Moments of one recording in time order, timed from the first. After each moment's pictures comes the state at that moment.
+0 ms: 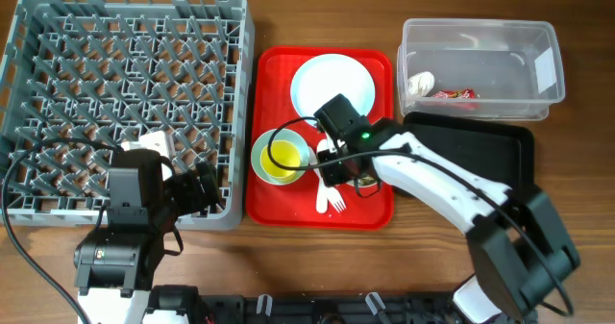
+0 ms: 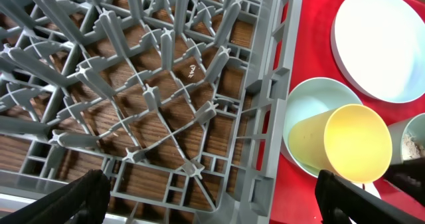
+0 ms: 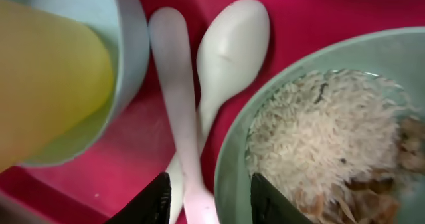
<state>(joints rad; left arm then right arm) -0.06 0.77 0.75 -0.88 0.01 -0.32 0.66 1.74 1.09 -0.68 -0.10 0.35</state>
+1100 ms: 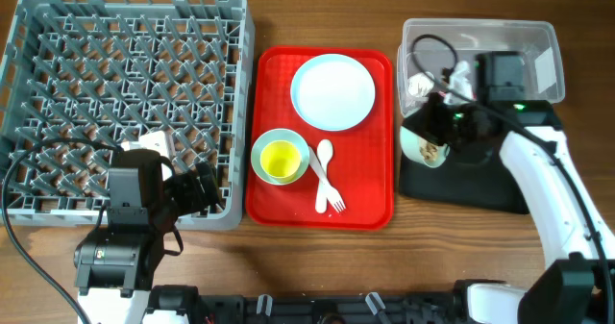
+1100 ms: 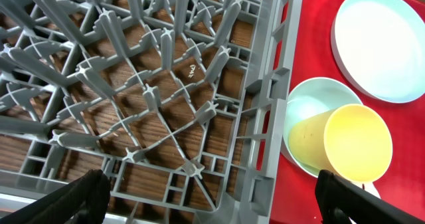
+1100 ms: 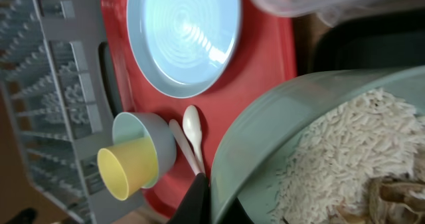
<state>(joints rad) -0.06 0.77 0.75 -0.88 0.01 -0.32 -0.02 1.47 1.06 -0.77 -0.59 0.42</state>
